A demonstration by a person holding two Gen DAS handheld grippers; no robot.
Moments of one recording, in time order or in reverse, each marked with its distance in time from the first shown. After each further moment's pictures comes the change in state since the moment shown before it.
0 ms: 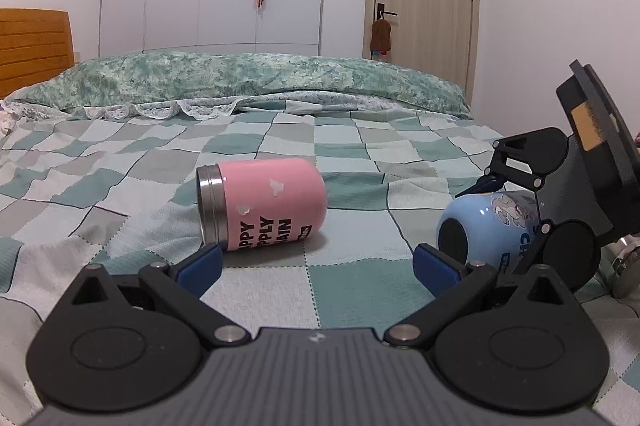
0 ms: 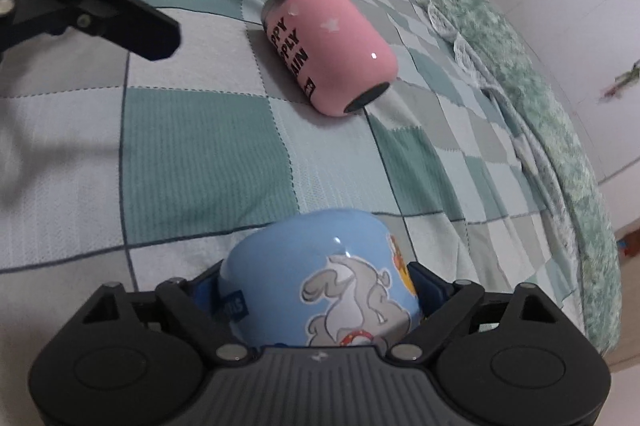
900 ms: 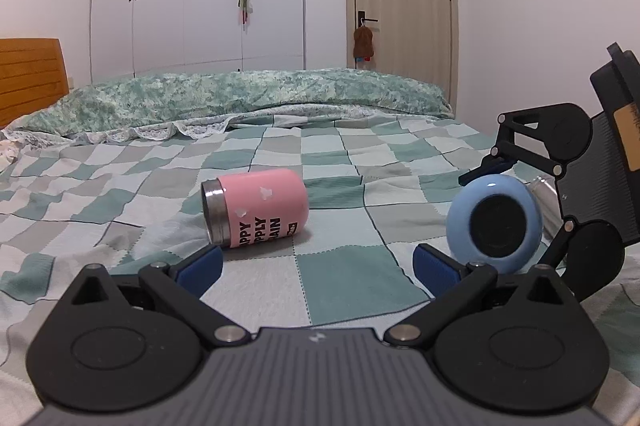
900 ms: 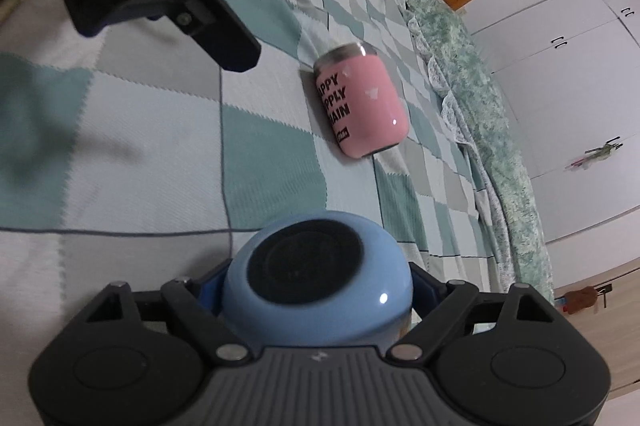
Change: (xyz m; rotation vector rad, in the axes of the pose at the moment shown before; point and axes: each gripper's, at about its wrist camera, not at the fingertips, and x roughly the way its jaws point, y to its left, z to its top) left arm -0.066 -0.016 -0.003 0.072 -0.029 -0.016; right arm -0.084 0.066 0.009 -0.180 -0.026 -0.147
